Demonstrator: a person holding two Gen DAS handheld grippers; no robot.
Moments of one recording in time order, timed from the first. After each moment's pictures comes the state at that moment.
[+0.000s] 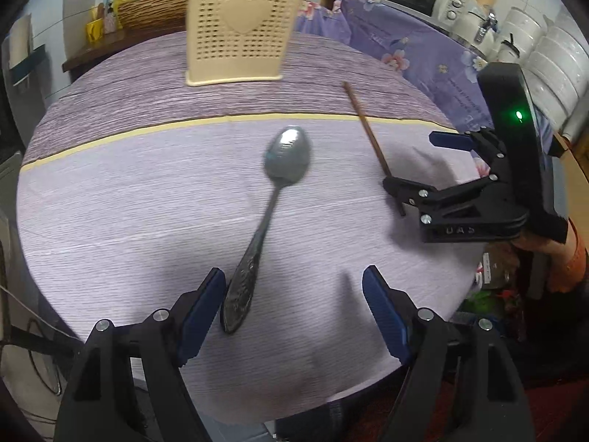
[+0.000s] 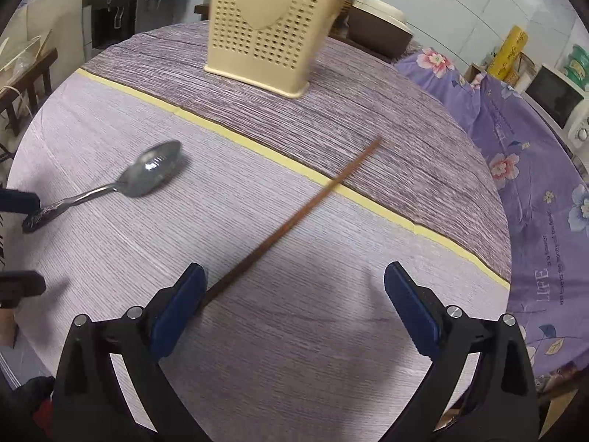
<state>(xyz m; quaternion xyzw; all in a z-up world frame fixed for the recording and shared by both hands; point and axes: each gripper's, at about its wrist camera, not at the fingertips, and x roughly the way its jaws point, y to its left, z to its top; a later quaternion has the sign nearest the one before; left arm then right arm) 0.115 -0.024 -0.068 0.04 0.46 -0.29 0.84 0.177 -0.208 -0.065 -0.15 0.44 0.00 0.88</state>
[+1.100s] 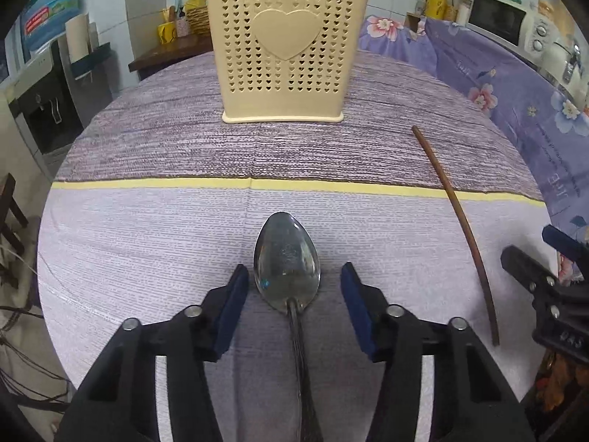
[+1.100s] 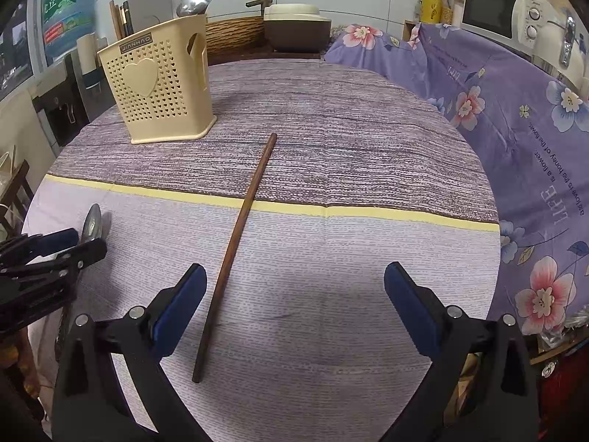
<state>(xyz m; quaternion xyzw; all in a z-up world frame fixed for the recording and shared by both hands) 0.182 -0.080 -0.069 0.03 0.44 -0.10 0.89 0.174 -0.283 -0.052 0.02 0.40 -0.03 0.92</state>
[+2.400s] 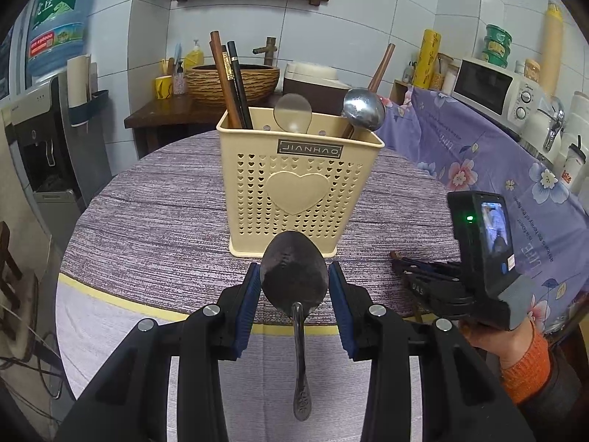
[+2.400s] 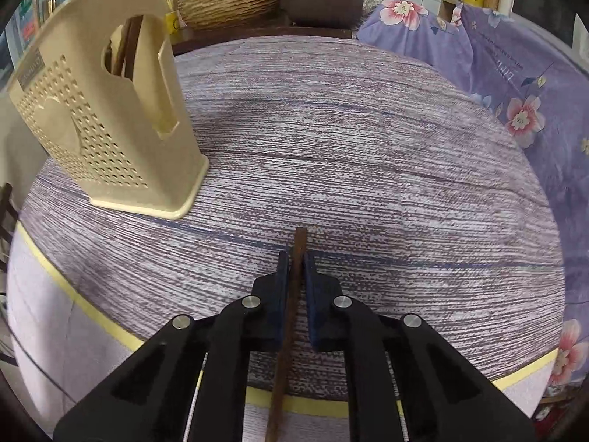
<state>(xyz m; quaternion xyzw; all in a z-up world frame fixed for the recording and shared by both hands) 0.223 -0.059 0.017 -0.02 0.34 -0.14 0.93 0.343 -0.269 -0.057 0.04 0.45 0.00 0.89</state>
